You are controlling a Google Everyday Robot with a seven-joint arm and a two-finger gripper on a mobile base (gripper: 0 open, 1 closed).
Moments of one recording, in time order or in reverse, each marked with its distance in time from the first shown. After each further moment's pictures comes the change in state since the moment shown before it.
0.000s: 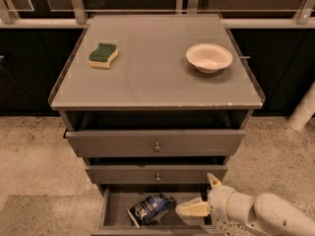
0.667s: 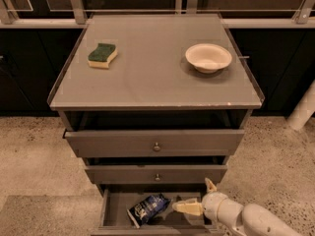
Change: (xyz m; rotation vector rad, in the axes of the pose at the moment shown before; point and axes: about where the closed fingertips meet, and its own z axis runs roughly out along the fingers) arm 0.051 -0.045 0.055 0.102 -0.103 0.089
